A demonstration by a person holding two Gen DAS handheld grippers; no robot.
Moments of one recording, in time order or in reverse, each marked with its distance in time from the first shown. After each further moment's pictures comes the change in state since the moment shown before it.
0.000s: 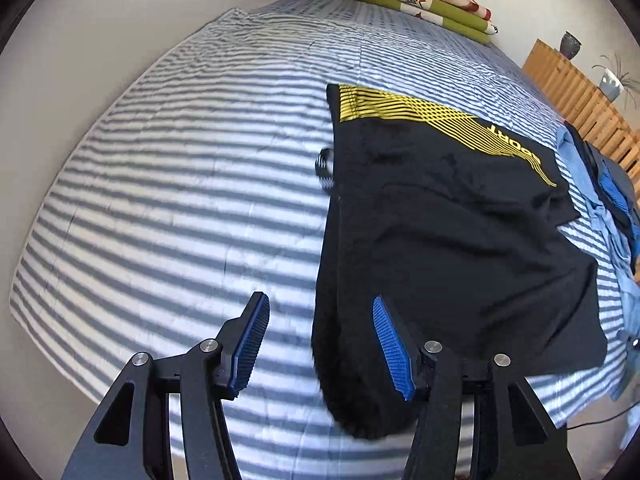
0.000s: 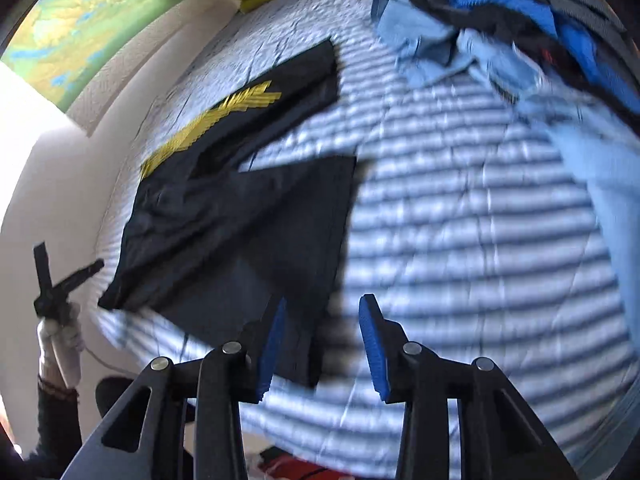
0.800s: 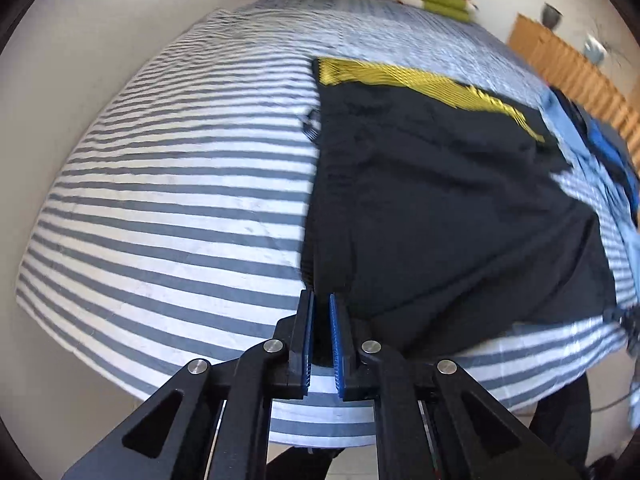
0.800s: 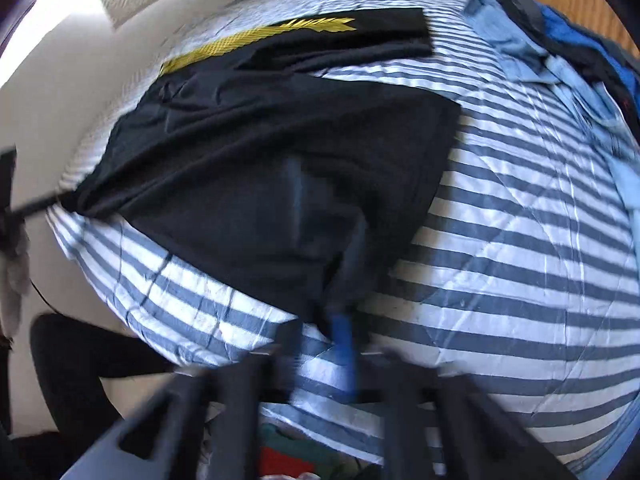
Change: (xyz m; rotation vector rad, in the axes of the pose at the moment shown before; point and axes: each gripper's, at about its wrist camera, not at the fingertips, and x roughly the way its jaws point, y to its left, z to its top) left arm -0.015 -0.010 -0.044 0.074 -0.002 0.034; right arm 0.048 0.076 -0.036 -0.295 0.051 -0.139
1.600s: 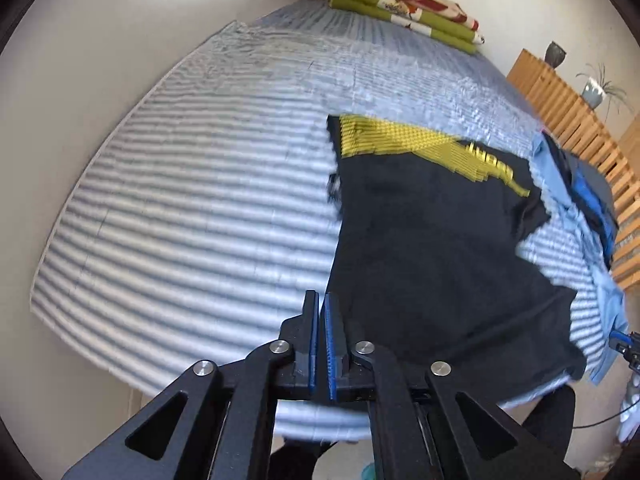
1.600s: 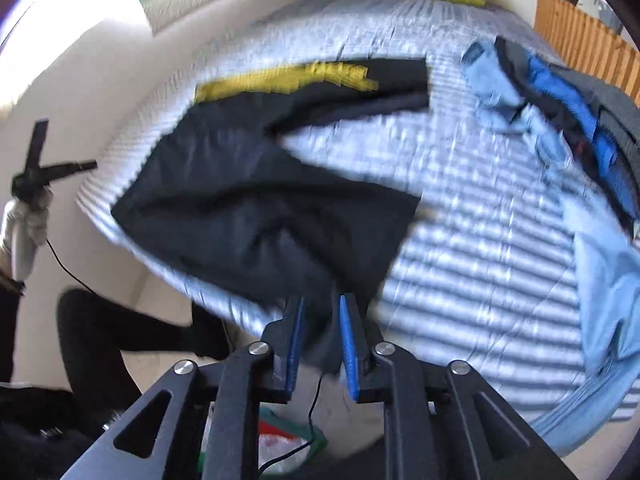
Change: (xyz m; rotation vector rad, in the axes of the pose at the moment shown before) left arm -0.049 0.025 0.055 -0.050 -0.021 -0.079; right arm -0.100 -0.024 0.023 -0.002 -0.115 0.031
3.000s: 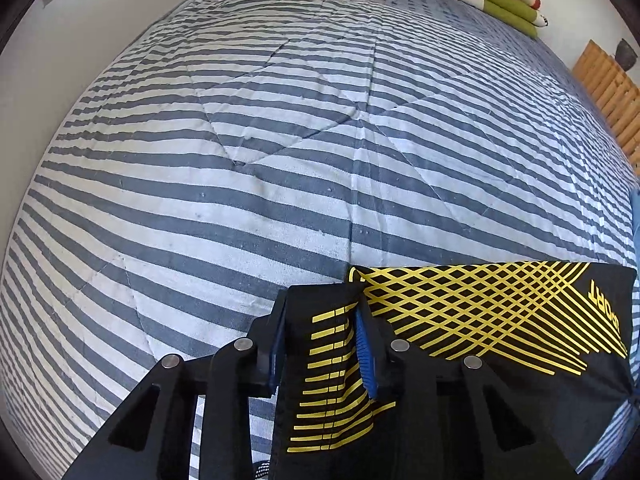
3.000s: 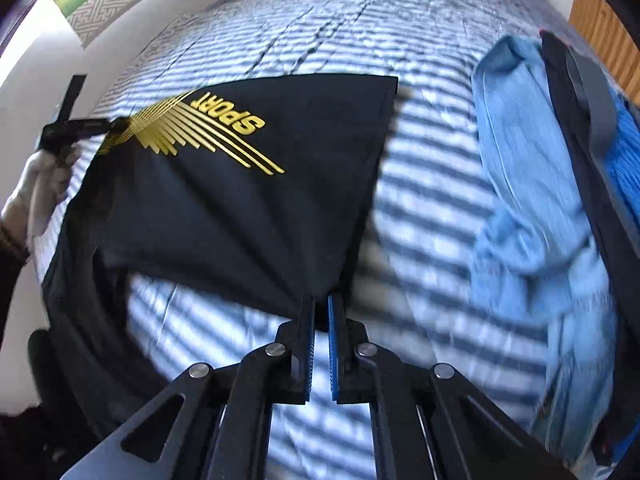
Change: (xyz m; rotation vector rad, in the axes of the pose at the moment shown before) left arm 0.272 -0.057 0.215 -0.031 0.117 0.144; right arm 0.136 -0.109 0.149 -0.129 0.247 0.001
